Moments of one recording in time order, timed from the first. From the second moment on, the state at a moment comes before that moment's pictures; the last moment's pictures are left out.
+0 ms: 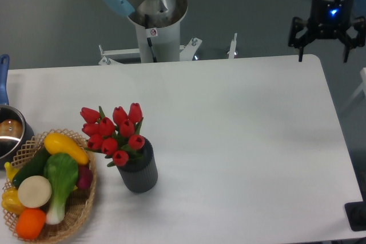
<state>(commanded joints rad) 2.93 -1.72 -1.50 -1.21 1.43 1.12</state>
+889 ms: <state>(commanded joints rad) 2.91 -1.68 -1.68 -1.07 1.33 1.12</state>
